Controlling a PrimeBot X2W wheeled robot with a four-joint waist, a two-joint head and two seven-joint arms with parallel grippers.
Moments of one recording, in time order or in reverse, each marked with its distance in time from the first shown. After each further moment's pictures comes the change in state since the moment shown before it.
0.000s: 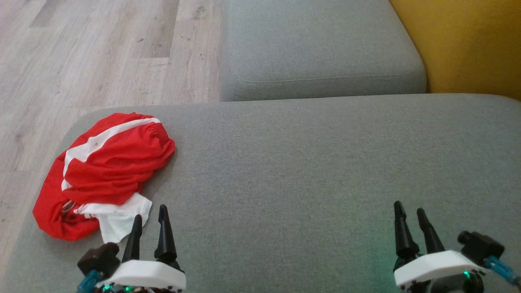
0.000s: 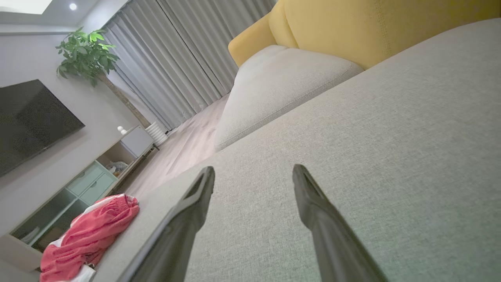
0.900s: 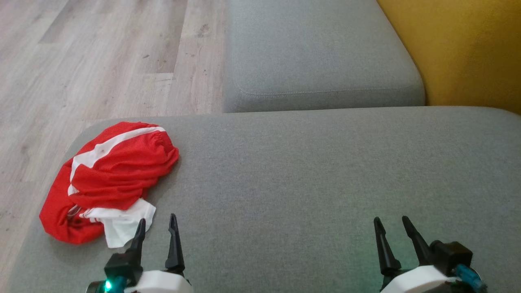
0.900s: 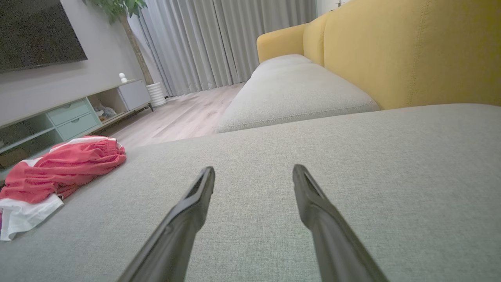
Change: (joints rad) left arm 0.001 0.001 -0.028 0.075 0.295 0.081 -0.077; right arm 0.029 0.000 0.045 0.045 -0.351 0.000 -0.079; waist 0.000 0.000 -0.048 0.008
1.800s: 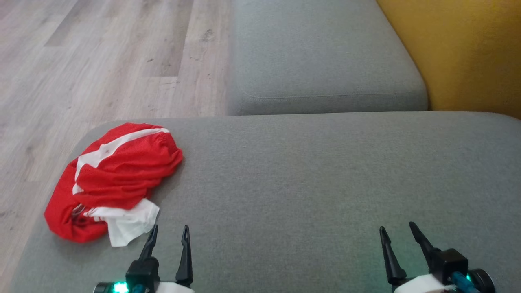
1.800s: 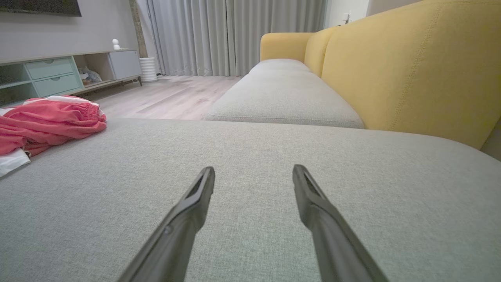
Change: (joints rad) left arm 0.002 0.001 -0.026 0.072 0.179 0.008 -0.040; right arm 0.017 0.000 -0.059 0.027 -0.236 0.000 -0.041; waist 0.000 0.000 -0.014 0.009
